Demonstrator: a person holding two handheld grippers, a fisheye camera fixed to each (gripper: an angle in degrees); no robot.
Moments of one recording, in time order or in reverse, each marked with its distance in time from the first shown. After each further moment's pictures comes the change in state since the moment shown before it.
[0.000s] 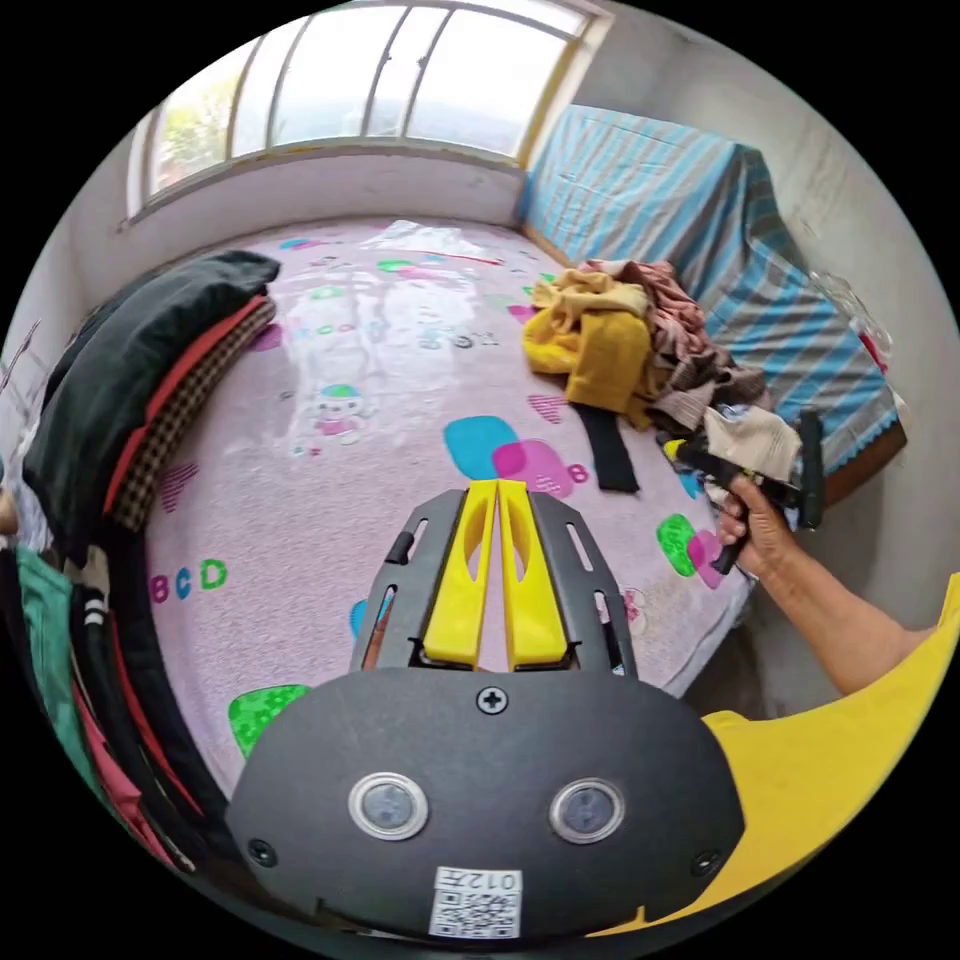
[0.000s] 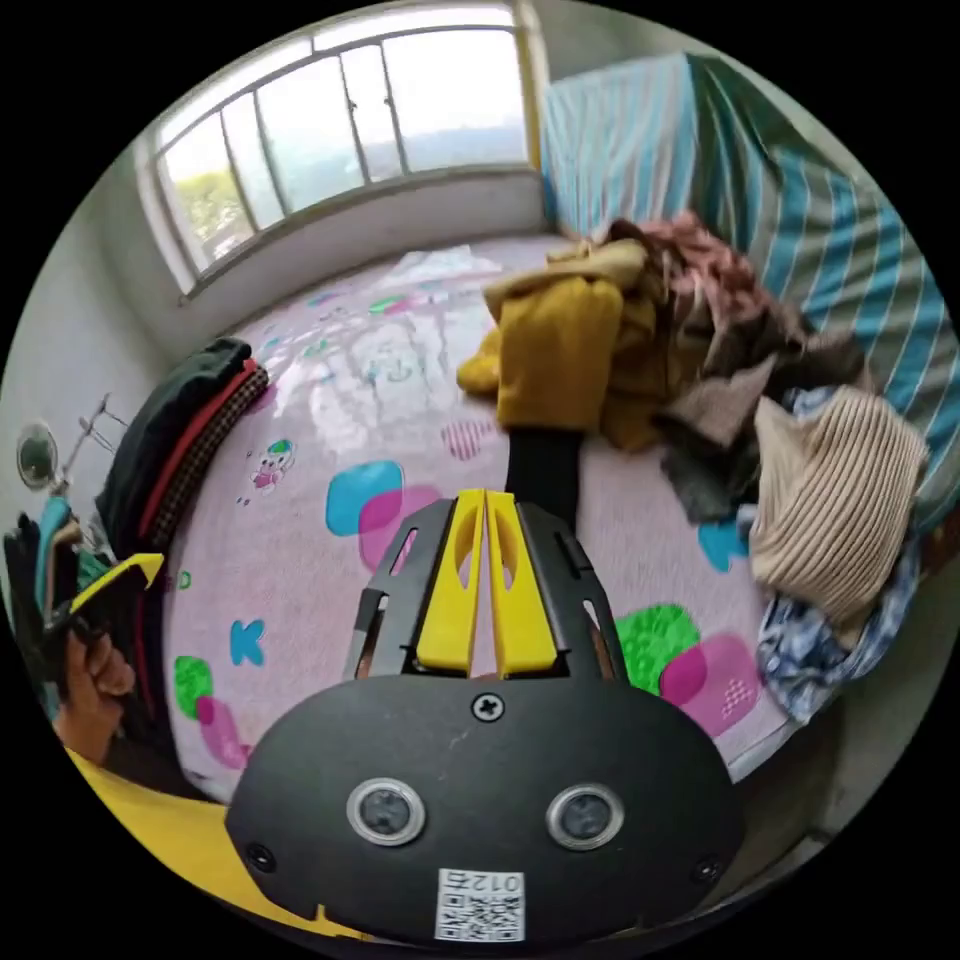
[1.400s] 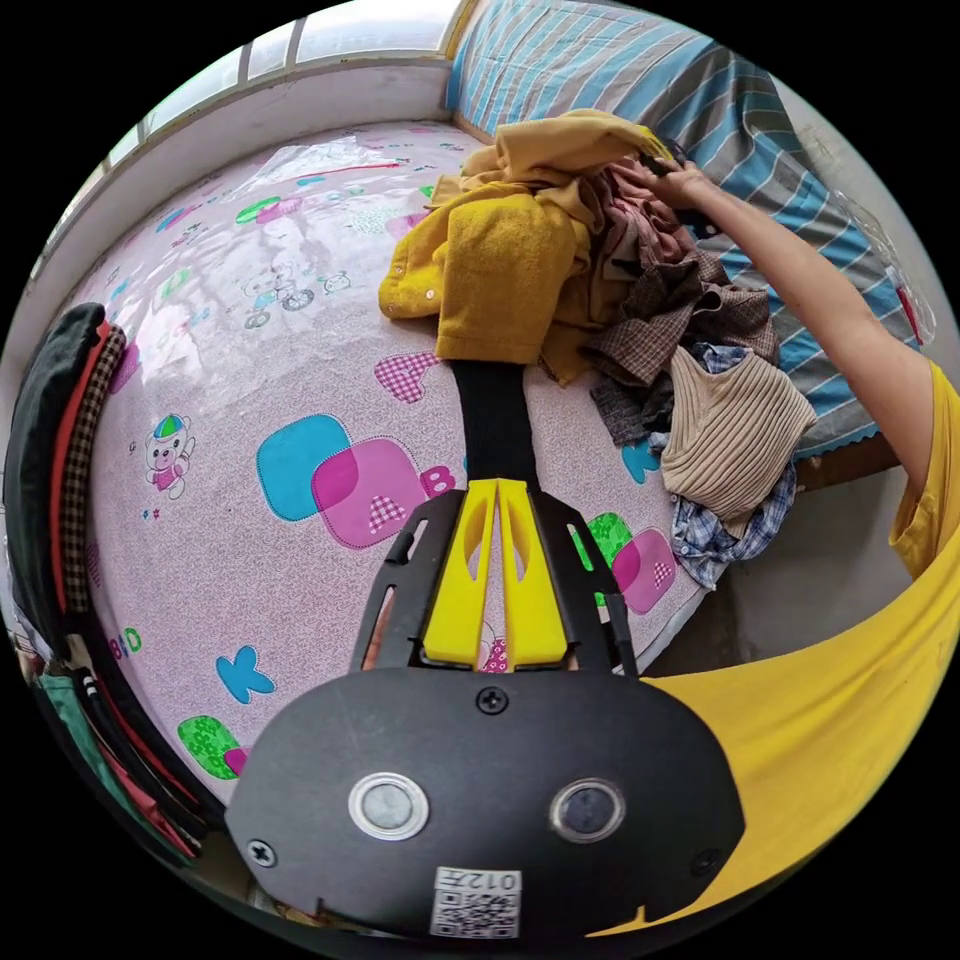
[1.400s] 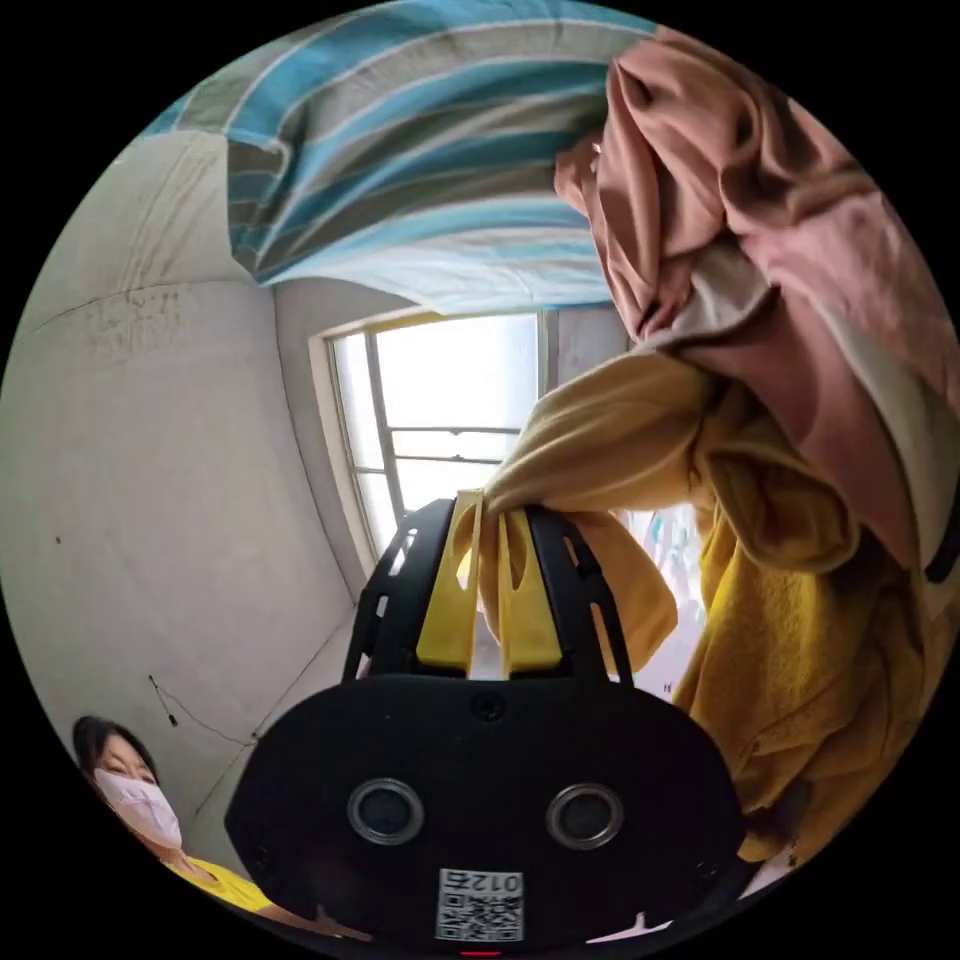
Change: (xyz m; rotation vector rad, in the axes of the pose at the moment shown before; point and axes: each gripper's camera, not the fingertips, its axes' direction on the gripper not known) left arm 0.193 -0.244 0.059 -0.324 0.023 0.048; right arm 0.423 -0.439 -0.145 0.509 -1.296 0.740
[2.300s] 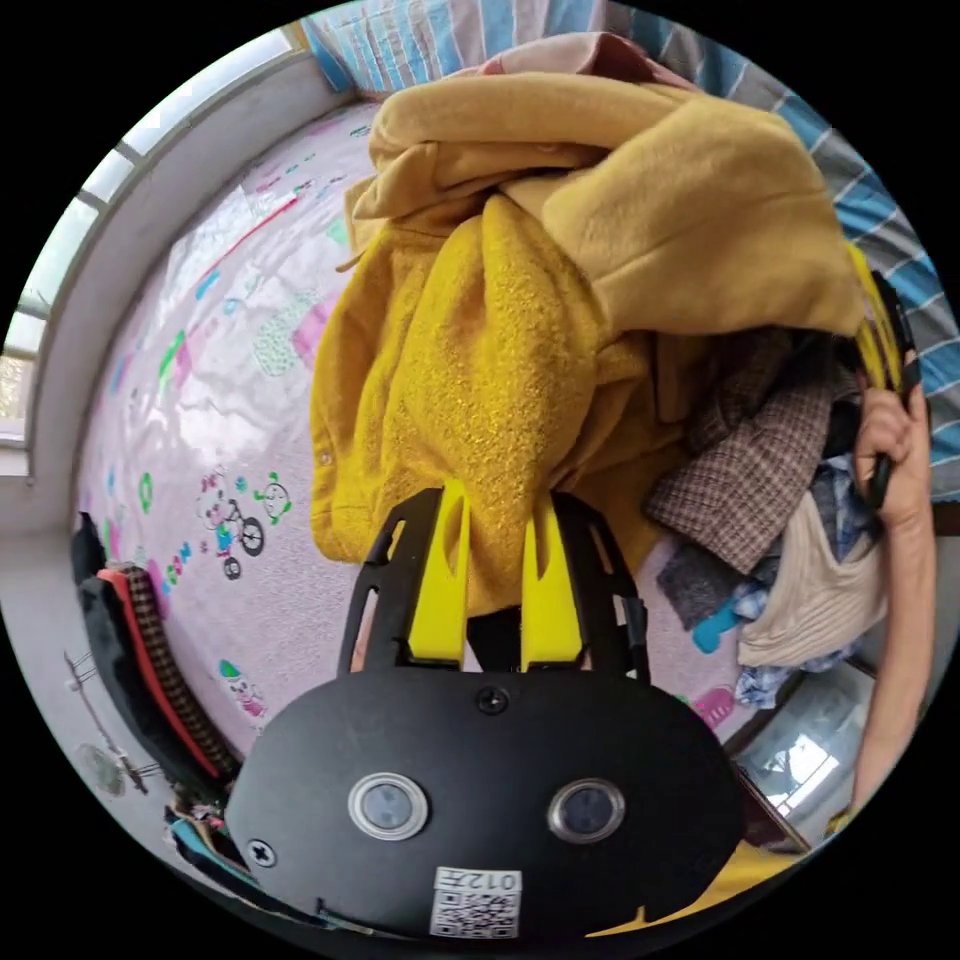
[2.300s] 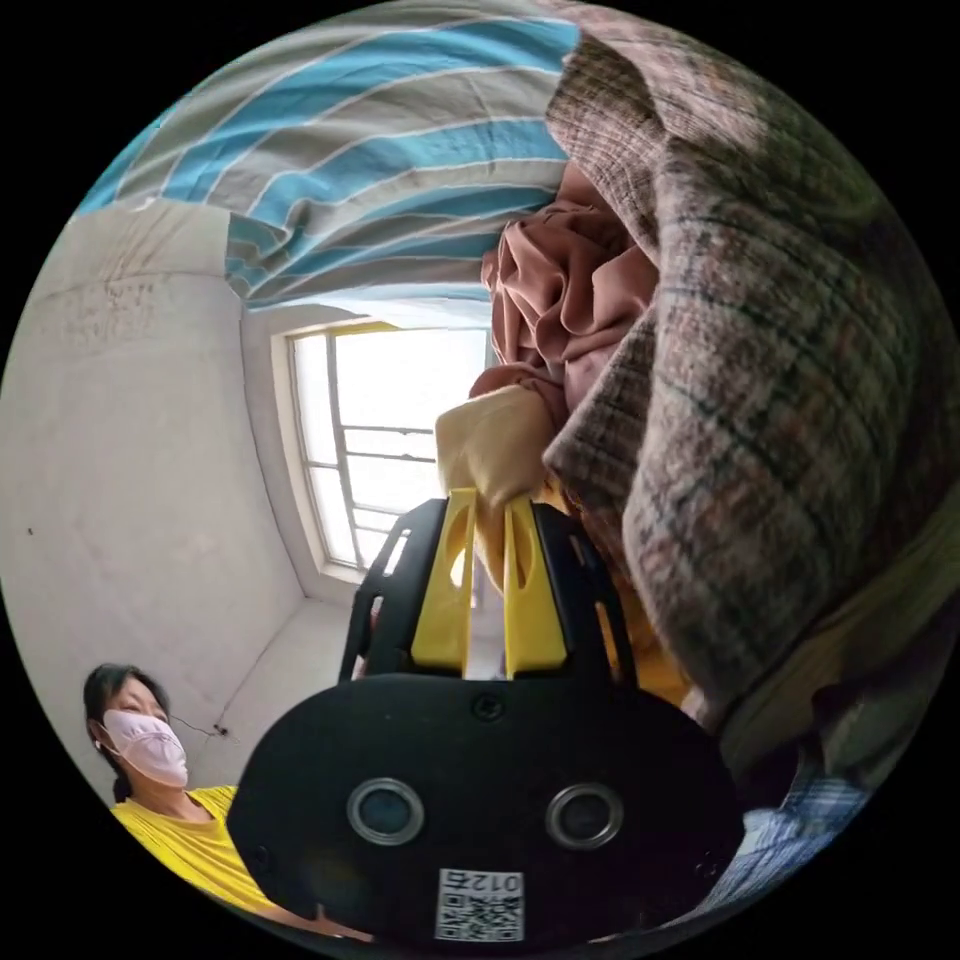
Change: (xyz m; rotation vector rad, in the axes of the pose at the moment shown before) left arm 0.064 -0.288 0.075 -0.179 -0.223 0.223; right arm -0.009 -0.047 -0.154 -0.038 0.179 -0.029
